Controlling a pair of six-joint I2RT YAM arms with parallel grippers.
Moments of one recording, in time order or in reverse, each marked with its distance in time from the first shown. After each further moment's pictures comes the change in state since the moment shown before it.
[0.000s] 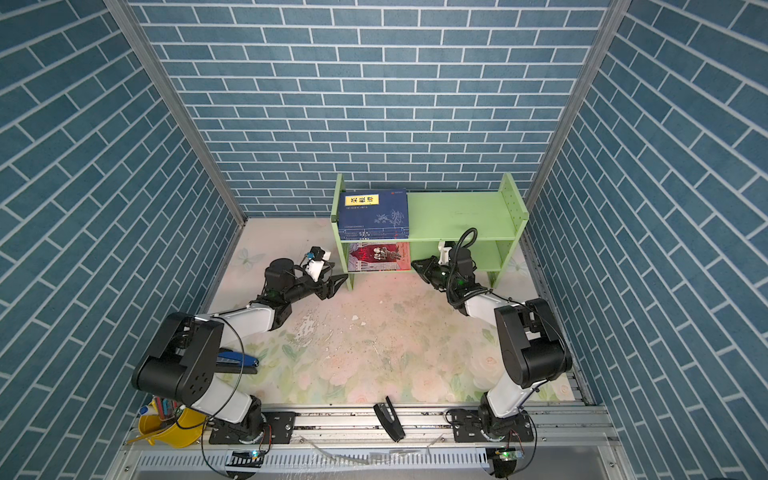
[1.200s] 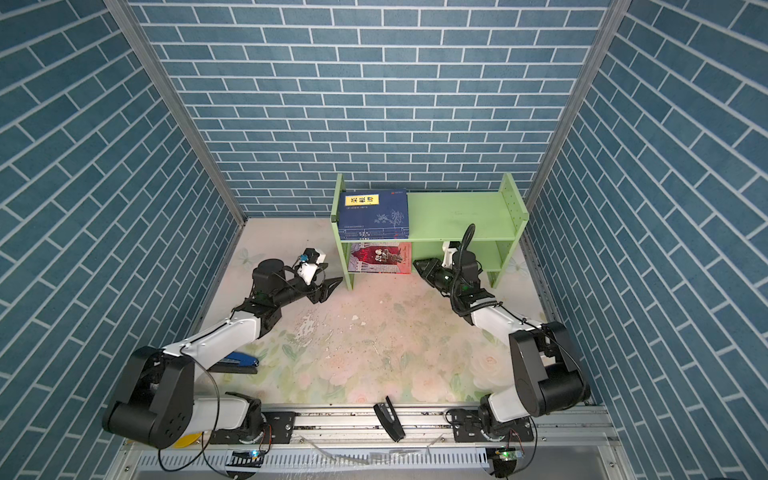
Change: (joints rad) left arm 0.005 -0.256 -0.014 -0.272 0.000 0.088; right arm 0.014 -0.222 -0.072 -0.100 0.091 -0.068
